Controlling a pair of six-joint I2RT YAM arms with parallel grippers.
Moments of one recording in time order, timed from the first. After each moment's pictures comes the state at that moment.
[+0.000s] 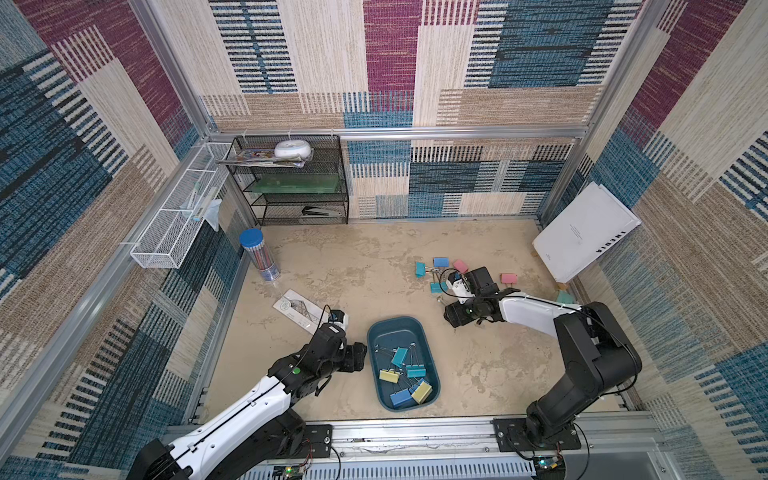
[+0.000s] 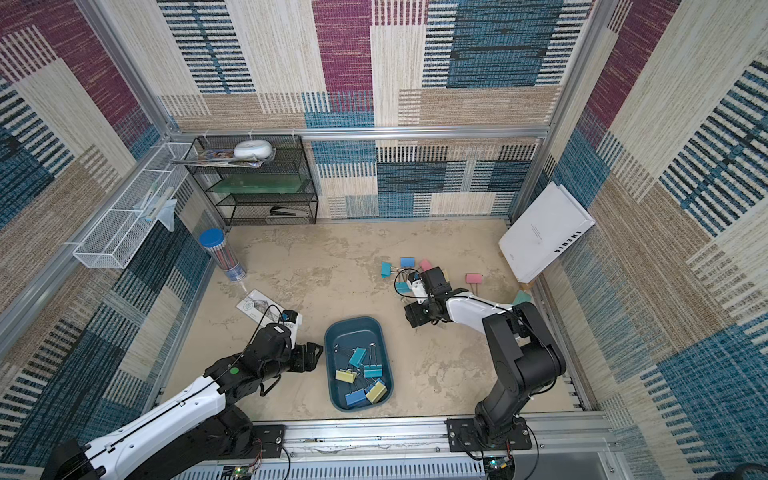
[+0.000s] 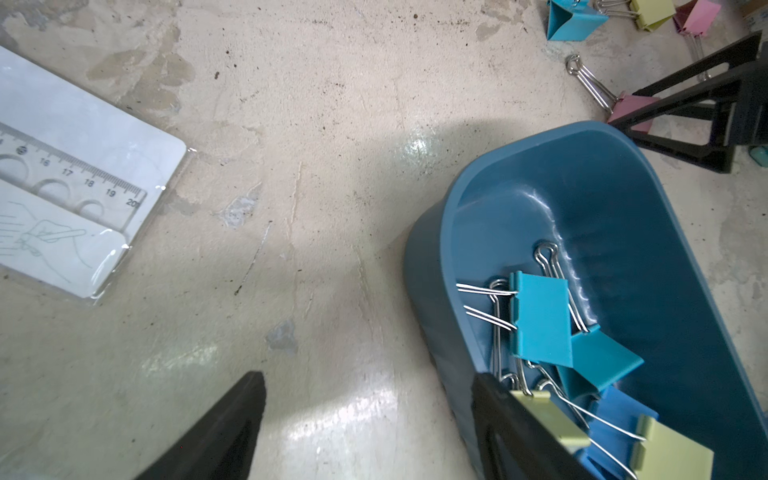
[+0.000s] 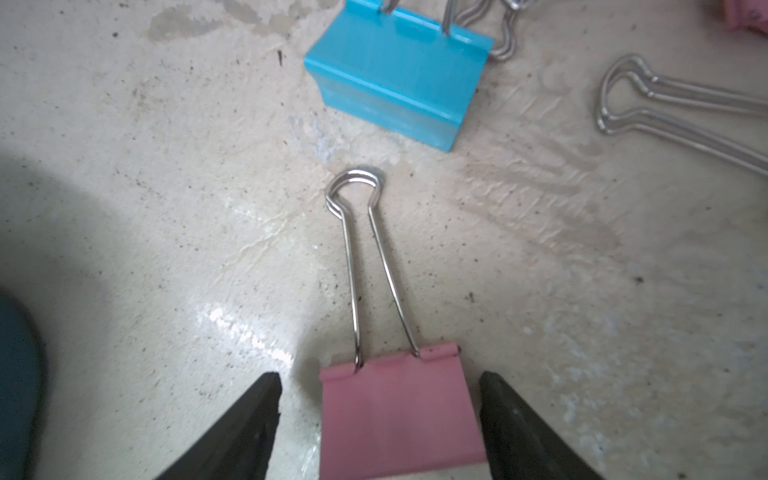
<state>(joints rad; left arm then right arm) -0.62 0.84 0.40 -0.39 -0.03 -0.52 0.39 1.65 0.85 -0.27 -0.11 -0.05</state>
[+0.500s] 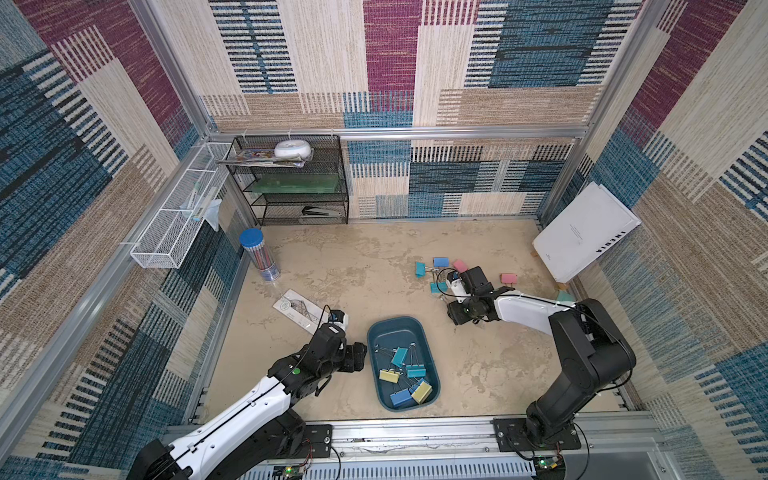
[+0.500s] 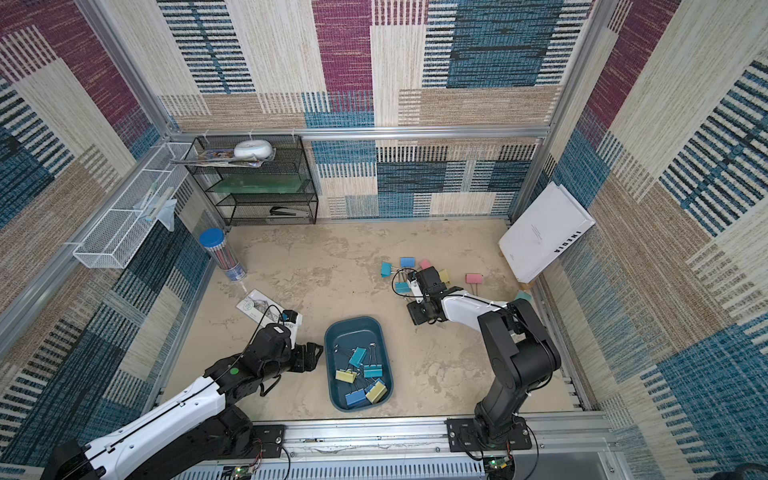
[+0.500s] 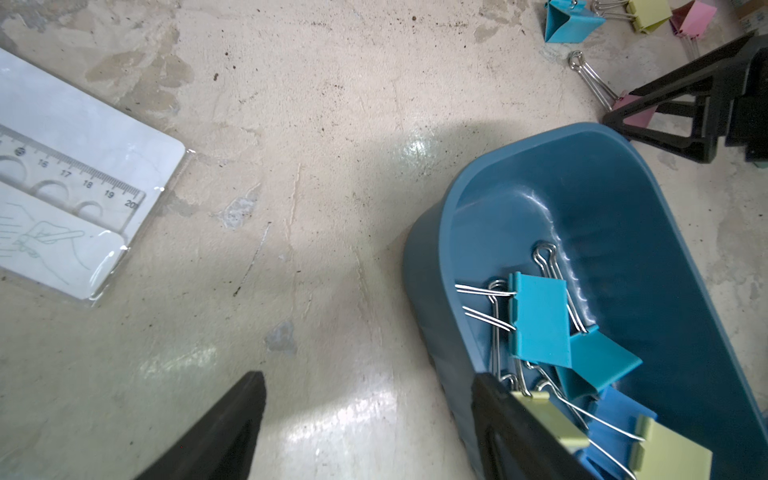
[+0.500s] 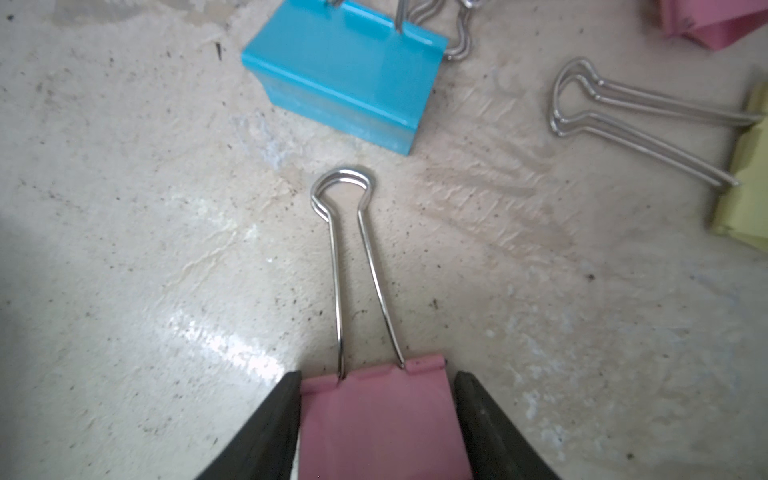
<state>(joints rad) -0.62 0.84 0.39 -0.38 -0.03 -0.52 0.42 1.69 0.87 -0.29 0.00 -0.03</state>
